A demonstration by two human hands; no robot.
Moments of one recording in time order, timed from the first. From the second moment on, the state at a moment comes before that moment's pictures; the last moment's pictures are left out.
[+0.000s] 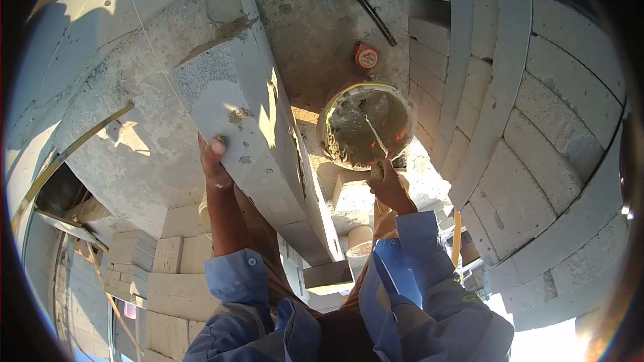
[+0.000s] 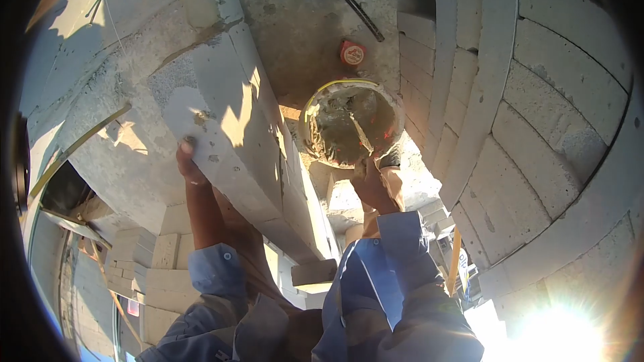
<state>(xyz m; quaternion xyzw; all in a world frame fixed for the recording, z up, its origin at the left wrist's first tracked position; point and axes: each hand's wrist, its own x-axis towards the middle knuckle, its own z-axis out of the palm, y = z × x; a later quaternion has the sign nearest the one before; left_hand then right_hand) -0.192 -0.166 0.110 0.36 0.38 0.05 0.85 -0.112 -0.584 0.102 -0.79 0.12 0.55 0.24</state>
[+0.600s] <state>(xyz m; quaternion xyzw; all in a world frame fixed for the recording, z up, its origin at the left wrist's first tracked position) -0.209 -0.175 0.114 0.24 0.39 0.20 0.87 -0.114 -0.563 0.065 -0.94 -0.04 0.32 0.13</state>
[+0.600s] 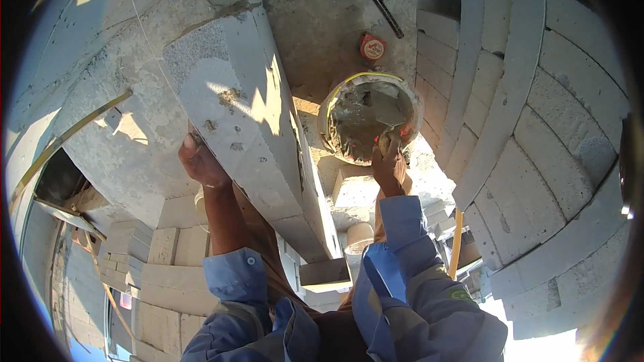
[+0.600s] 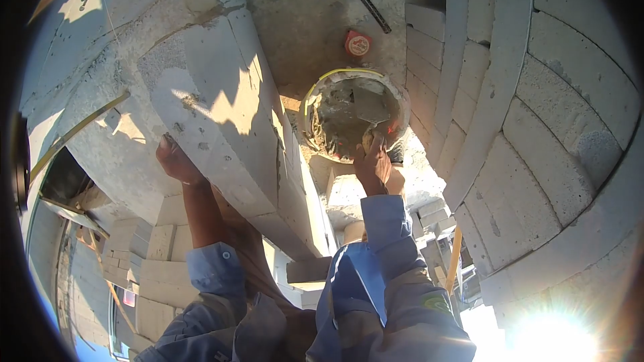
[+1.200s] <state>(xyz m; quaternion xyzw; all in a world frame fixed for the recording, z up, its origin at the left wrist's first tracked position) -0.201 -0.192 0.099 0.28 0.39 0.23 0.85 -0.054 -0.538 0.103 -0.89 -0.34 0.09 0.30</state>
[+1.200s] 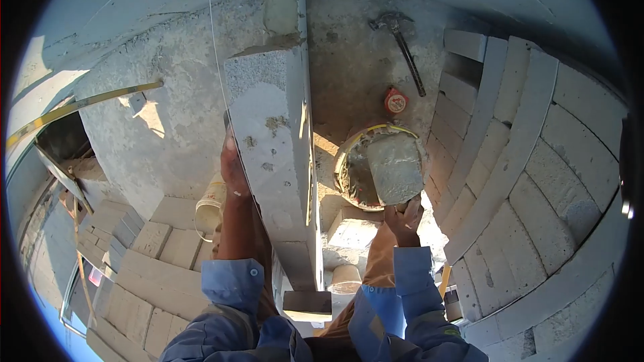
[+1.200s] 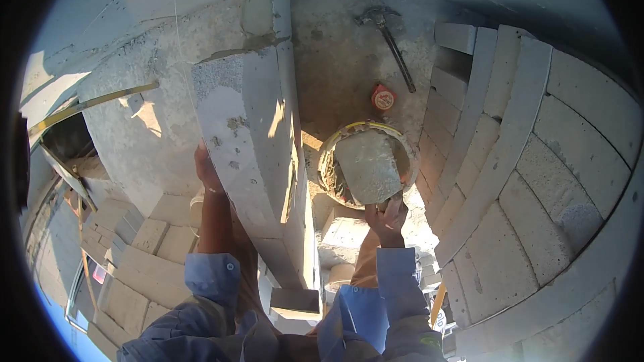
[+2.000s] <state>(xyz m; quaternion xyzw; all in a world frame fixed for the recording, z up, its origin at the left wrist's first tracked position) -0.181 -0.135 0.109 0.41 0.52 0.17 0.73 0.197 -0.221 0.081 -0.82 -0.45 0.30 0.18</state>
